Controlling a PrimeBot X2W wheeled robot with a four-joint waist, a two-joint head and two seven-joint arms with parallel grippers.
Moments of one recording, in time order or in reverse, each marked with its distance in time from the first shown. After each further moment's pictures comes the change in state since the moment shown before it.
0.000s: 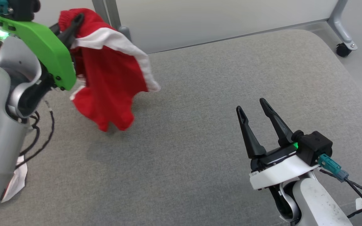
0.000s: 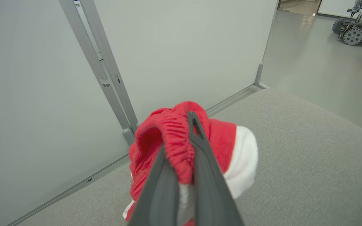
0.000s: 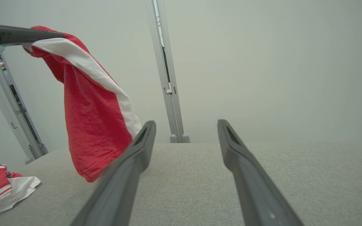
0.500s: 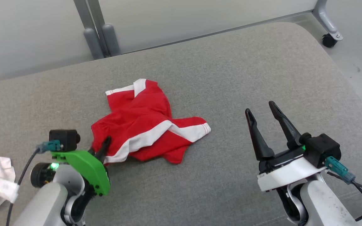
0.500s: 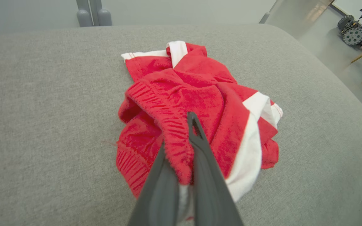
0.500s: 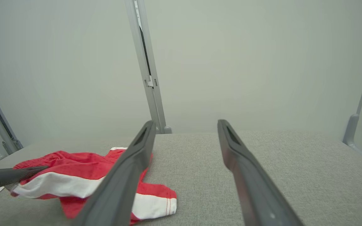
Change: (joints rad) left arm 0.541 -0.095 -0.028 0.035 -0.052 0.110 -0.270; right arm 0.025 -0.026 -0.032 -0.002 -0.007 0.000 0.000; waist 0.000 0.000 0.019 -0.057
